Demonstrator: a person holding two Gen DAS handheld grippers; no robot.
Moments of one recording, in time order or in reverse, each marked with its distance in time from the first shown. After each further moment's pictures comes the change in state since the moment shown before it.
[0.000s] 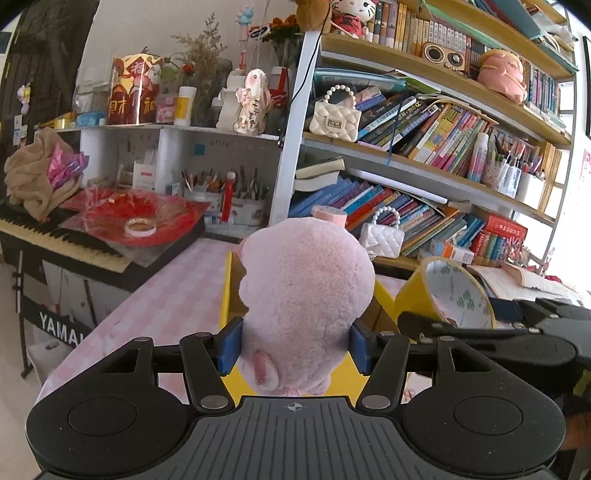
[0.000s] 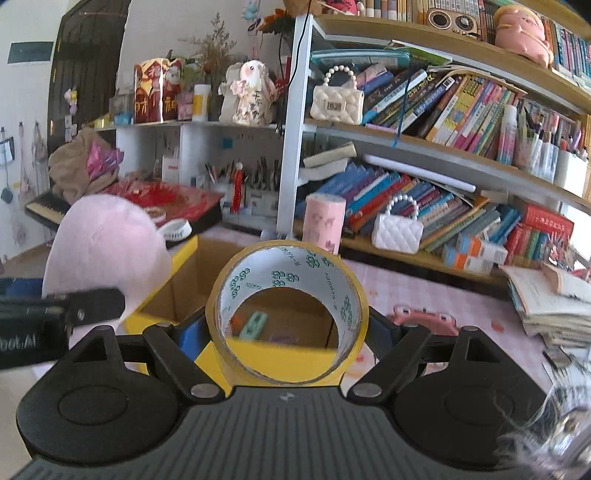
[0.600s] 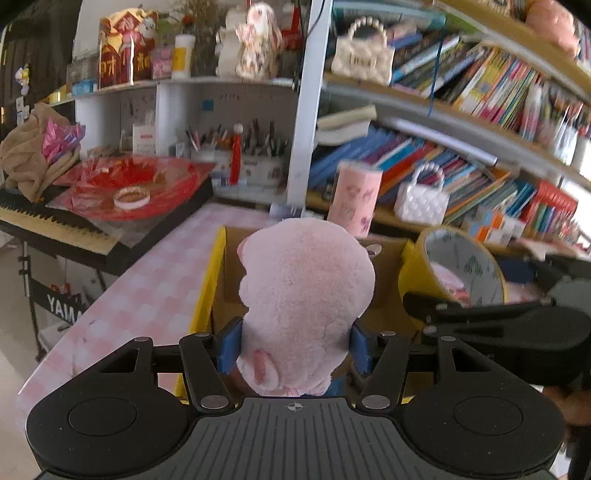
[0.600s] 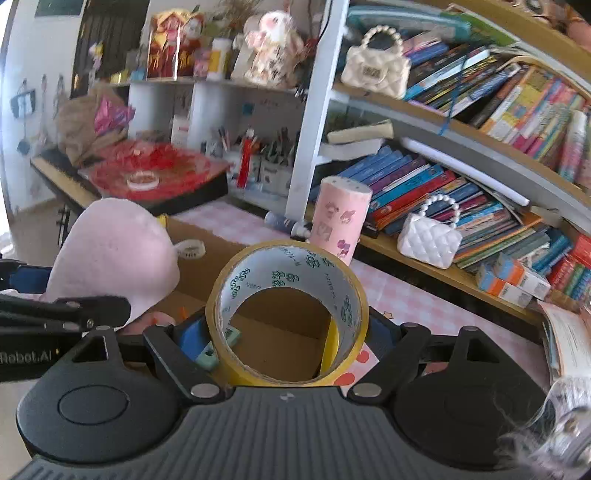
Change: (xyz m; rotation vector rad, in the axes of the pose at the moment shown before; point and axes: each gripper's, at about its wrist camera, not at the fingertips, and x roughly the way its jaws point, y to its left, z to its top) left arm 0.125 -0.013 0.011 0.005 0.168 0.108; right arm 0.132 -0.036 0.025 -0.151 0.100 0.086
